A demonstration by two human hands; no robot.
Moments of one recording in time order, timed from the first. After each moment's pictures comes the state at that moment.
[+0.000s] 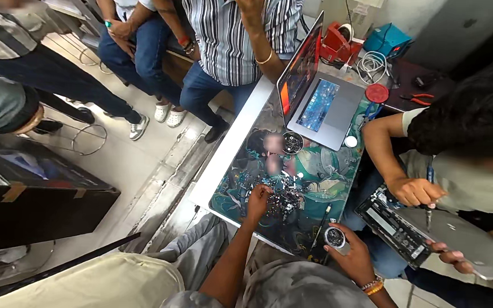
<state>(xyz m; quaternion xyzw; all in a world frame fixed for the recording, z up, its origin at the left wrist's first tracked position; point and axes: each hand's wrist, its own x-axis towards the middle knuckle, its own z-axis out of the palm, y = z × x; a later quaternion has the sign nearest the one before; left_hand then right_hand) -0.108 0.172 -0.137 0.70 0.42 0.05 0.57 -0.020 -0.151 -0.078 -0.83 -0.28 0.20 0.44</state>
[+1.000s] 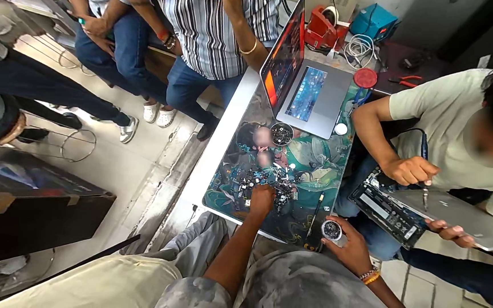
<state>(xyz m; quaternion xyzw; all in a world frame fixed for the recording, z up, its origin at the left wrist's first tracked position) -0.088 0.139 -0.138 0.91 0.25 -0.19 0.26 -0.024 -0.171 -0.081 -0.84 -0.26 0.21 0.43</state>
